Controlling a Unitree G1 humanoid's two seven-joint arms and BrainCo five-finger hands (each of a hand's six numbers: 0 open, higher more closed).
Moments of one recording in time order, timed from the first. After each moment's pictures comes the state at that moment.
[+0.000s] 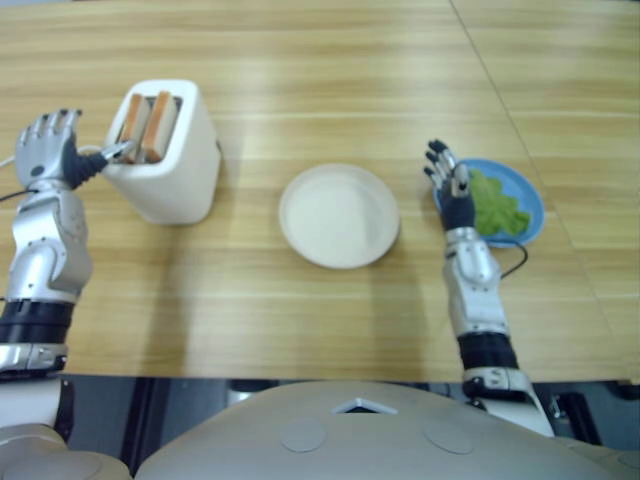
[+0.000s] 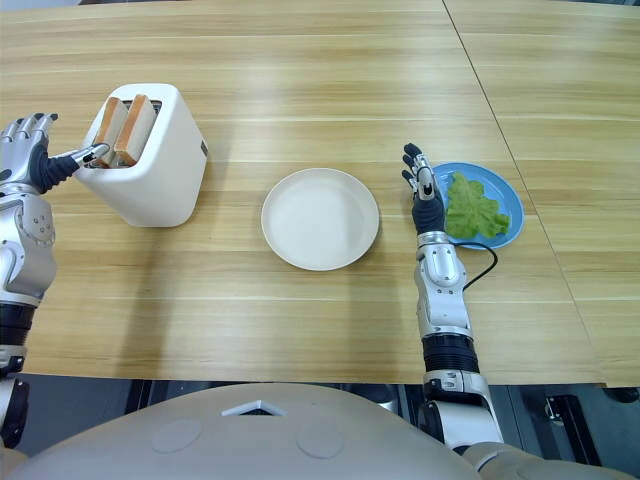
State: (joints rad) left arm -0.18 0.81 0.03 0.15 0.79 0.34 0.06; right arm -0.08 -0.15 -0.12 0.26 0.07 -0.35 0.10
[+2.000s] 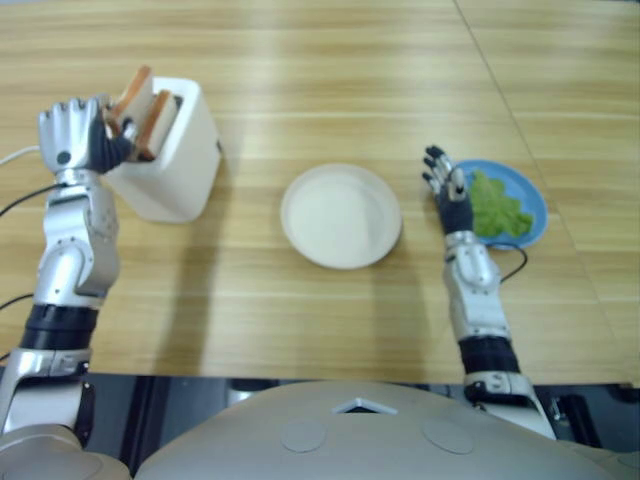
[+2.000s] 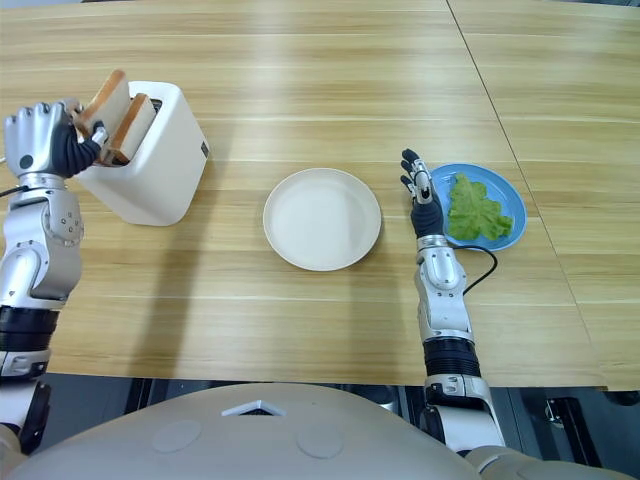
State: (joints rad) left arm -0.17 0.68 0.08 -0.15 0.79 0.23 0.27; right arm -0.06 -0.15 -0.11 0.25 0.06 -0.33 0.10
